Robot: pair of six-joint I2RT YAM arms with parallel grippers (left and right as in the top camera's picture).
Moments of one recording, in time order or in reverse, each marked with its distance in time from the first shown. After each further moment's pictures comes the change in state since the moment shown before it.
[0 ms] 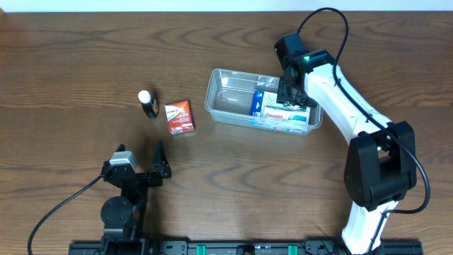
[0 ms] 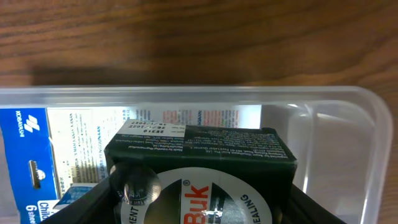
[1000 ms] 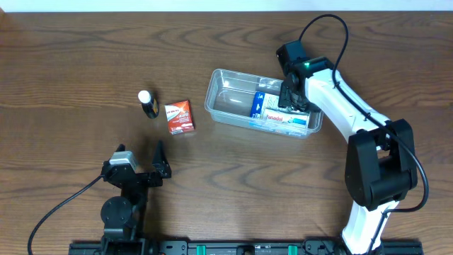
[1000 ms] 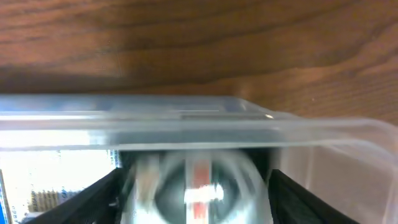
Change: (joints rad) left arm 0.000 0.000 0.000 0.000 0.000 0.000; right arm -0.013 0.000 -0.083 0.059 0.028 0.000
